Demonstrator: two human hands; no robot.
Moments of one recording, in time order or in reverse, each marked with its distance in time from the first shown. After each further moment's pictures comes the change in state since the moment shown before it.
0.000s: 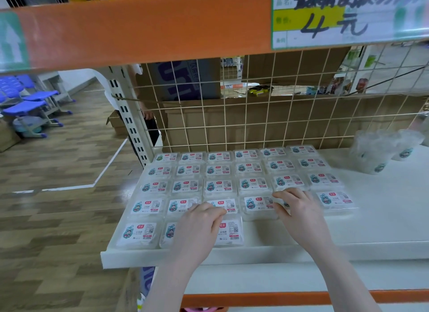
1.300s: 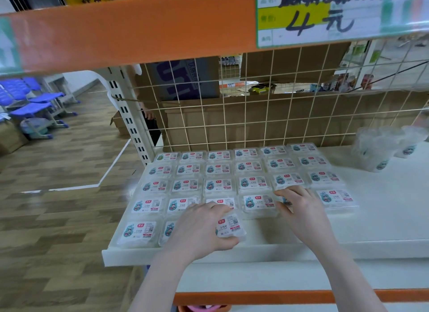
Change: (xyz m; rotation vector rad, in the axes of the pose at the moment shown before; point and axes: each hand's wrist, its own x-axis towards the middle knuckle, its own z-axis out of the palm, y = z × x) left_hand 0.006 0.011 -0.016 0.180 -0.210 0.115; right_hand 0.002 0.007 -0.004 0.018 0.024 -0.041
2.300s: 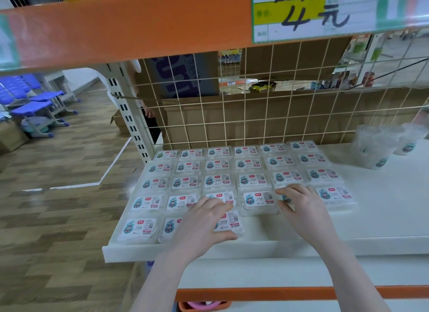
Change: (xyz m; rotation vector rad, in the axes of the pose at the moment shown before) left_hand 0.001 -0.006 0.015 -0.077 -0.037 0.032; right_hand -0.003 0.003 -0.004 0.017 -0.039 0.014
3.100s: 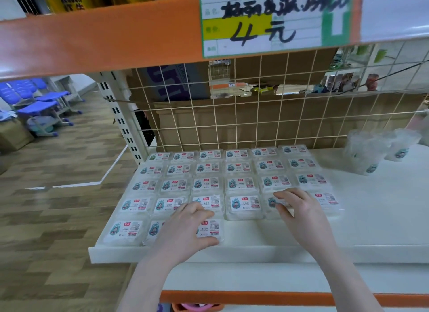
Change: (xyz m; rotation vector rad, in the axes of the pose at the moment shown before) left_hand -0.004 0.010 -0.001 -0.044 -0.004 -0.175; right_hand -0.001 0.026 -0.015 0.086 -0.012 -0.033
